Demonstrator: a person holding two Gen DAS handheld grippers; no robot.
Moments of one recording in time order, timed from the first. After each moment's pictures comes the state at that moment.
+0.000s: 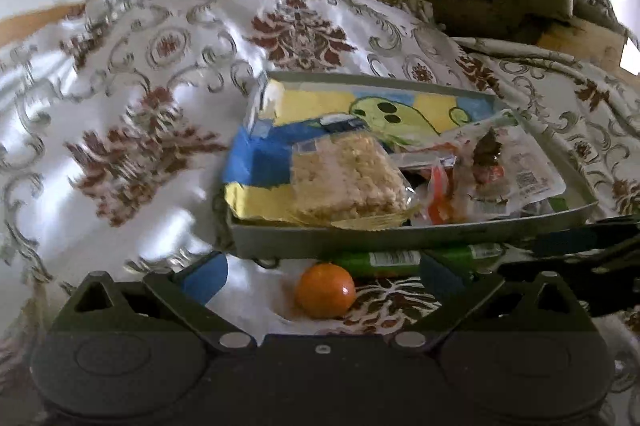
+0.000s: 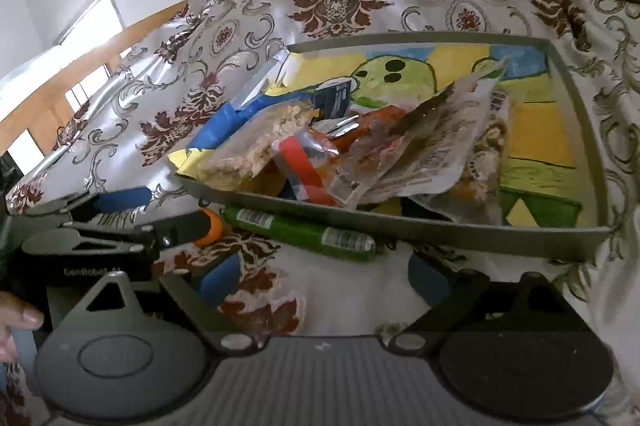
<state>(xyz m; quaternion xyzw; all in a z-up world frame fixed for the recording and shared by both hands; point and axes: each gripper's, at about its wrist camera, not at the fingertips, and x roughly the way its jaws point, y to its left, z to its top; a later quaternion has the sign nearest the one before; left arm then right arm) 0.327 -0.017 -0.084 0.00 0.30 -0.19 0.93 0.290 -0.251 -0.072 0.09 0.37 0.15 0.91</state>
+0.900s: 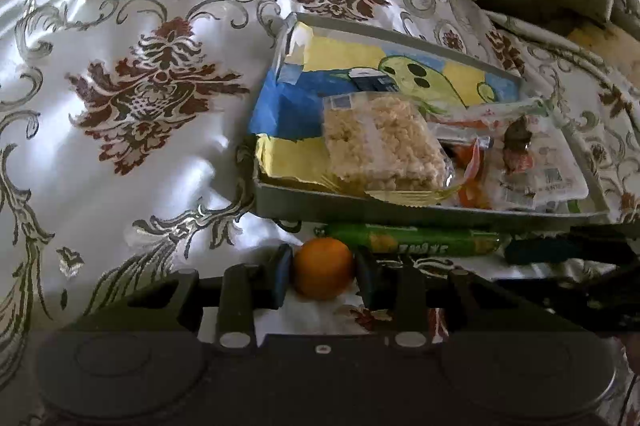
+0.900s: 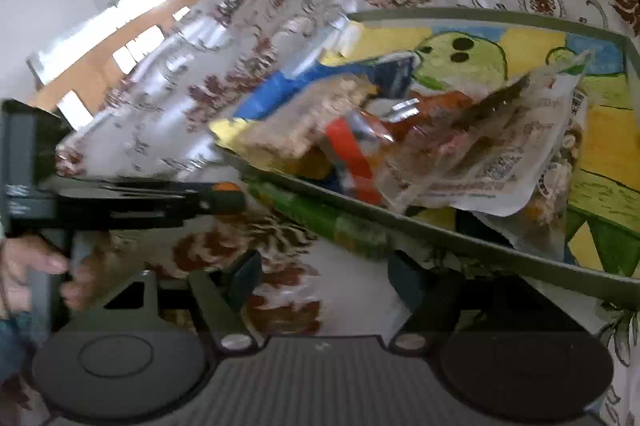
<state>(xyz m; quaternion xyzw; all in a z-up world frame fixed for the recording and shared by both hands) 0.352 -0.003 -0.088 -0.03 0.39 -0.18 0.90 0.317 -0.247 -0.079 0.06 0.41 0.25 0.88</state>
